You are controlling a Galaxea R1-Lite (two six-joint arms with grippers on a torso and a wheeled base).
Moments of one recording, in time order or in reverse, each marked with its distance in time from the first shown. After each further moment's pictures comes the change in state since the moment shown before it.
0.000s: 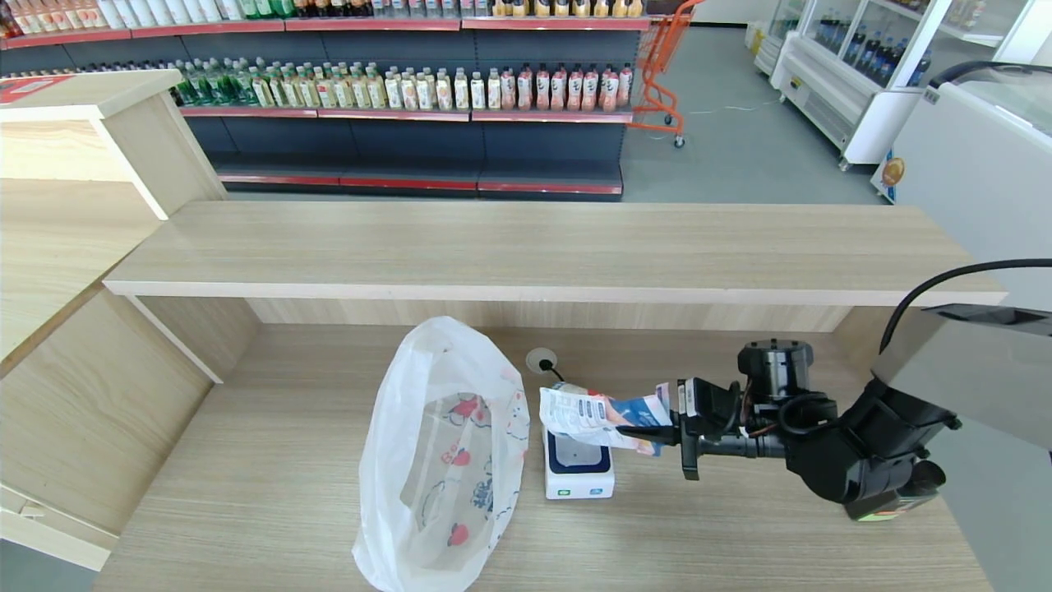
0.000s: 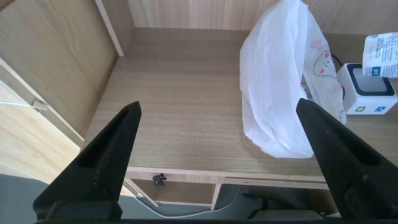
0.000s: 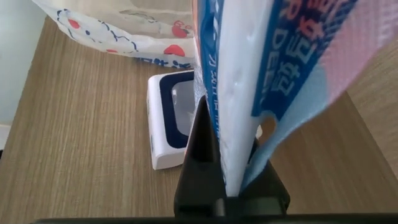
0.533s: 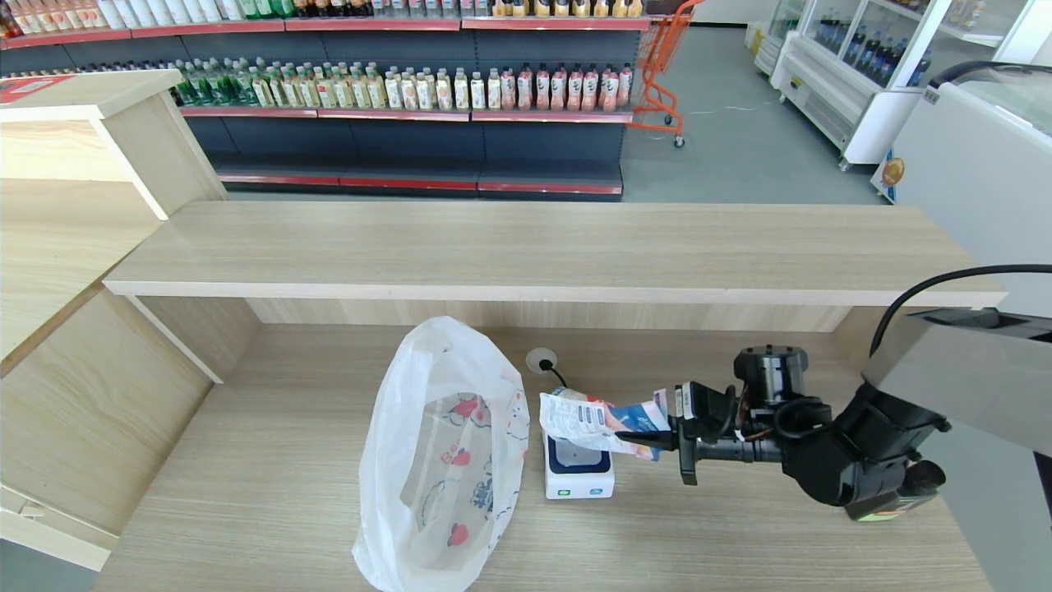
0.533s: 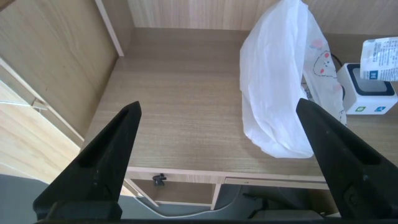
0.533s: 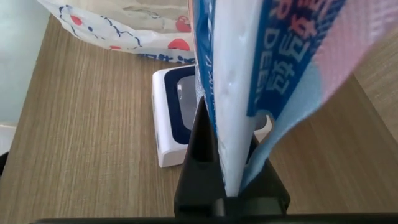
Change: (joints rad) left arm 0.000 0.000 0.000 0.000 0.000 0.000; right arm -0.002 0.027 -0.003 -0.003 0.003 0.020
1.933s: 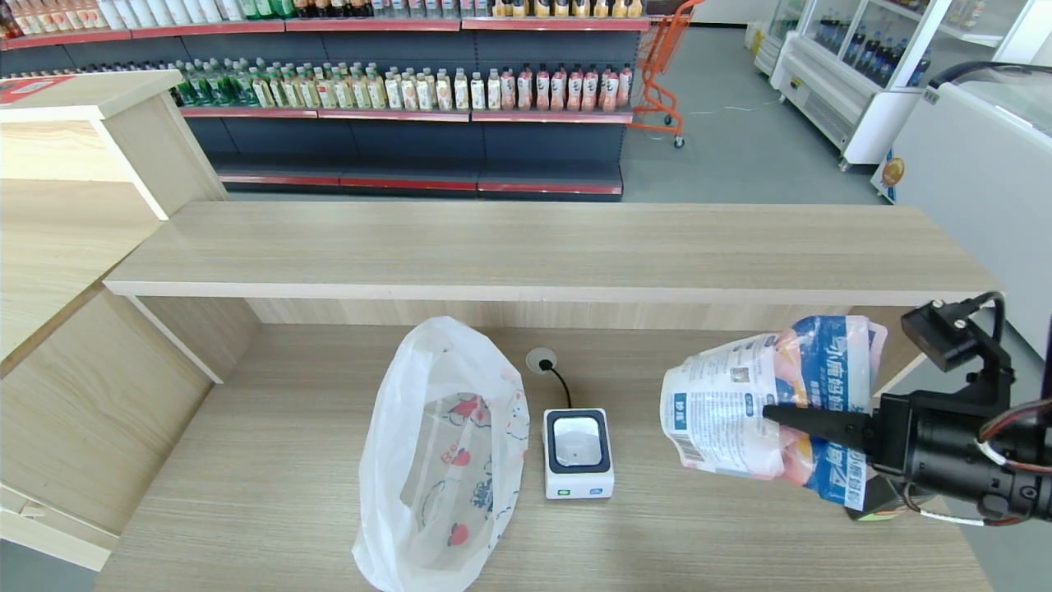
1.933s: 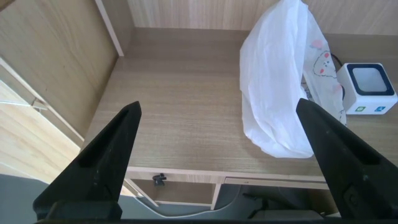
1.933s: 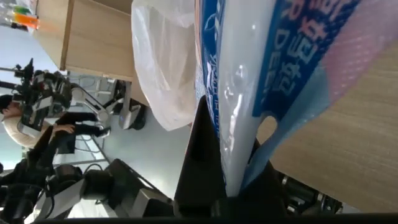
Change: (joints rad) left arm 0.000 0.000 0.000 0.000 0.000 0.000; right arm -0.037 -0.936 0.393 0.414 -0.403 1.380
